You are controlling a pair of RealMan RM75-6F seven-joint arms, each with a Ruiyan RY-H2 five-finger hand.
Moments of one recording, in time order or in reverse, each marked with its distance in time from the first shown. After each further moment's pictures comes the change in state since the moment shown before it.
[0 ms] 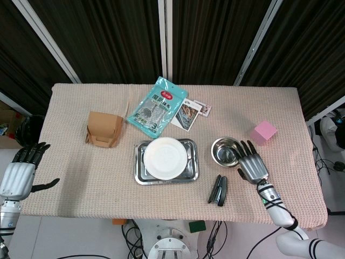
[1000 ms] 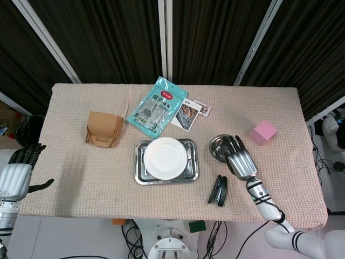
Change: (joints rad) left arm 0.007 -0.001 -0.002 0.011 -0.030 -0.013 -0.003; right arm 0.053 -0.167 -0.013 0.226 -0.085 0.104 0.085
